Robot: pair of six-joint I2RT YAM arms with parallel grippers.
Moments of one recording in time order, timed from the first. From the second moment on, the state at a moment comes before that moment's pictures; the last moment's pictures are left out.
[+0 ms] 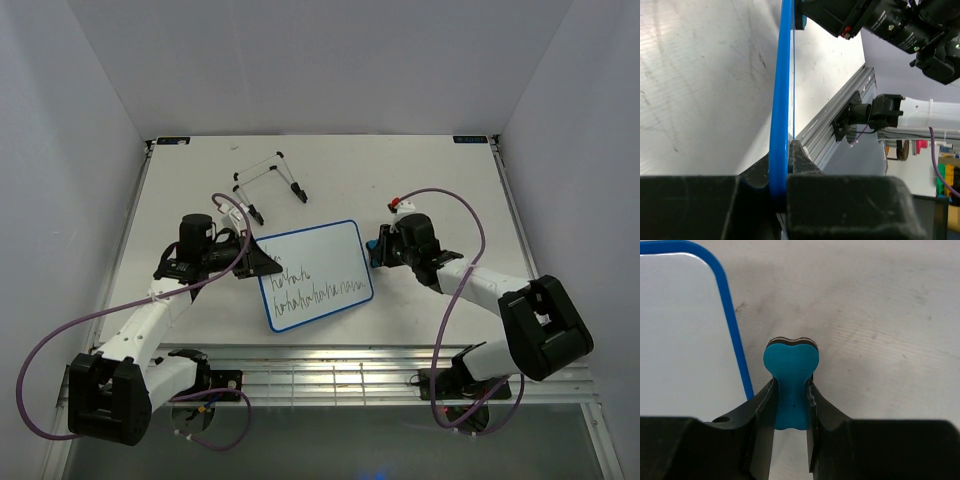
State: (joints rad) left arm -0.20 1.06 0.64 -0.21 0.84 -0.53; right arm 0.50 1.40 0.62 0.18 -0.08 0.28
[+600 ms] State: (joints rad) left arm -0.21 1.06 0.64 -0.20 0.85 -0.53; right arm 0.71 1.05 0.57 0.12 -0.14 0.27
